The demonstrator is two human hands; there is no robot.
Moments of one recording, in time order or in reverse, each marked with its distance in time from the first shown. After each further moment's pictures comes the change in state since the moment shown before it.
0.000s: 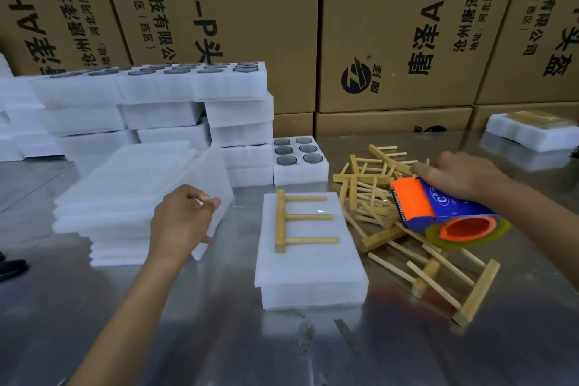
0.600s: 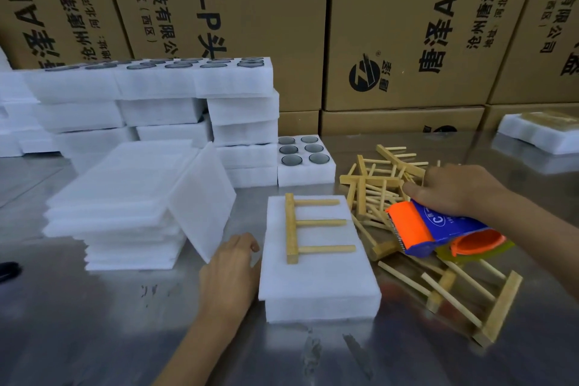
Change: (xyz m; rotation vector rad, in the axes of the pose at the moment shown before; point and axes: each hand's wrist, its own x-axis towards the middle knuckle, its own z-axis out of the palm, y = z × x) left_hand -0.046 -0.050 0.067 0.573 -0.141 0.345; right_hand 0.021 -0.017 0.027 -0.297 -0.031 -0.099
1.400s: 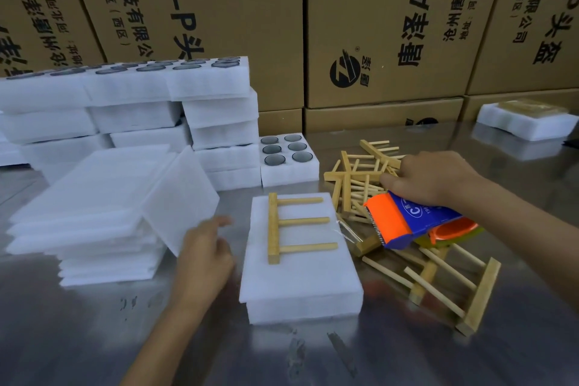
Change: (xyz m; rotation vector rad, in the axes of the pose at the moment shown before) left_hand 0.020 0.001 -0.021 -0.354 0.085 0.001; right_hand -0.009 -0.007 -0.013 0.010 0.103 -0.067
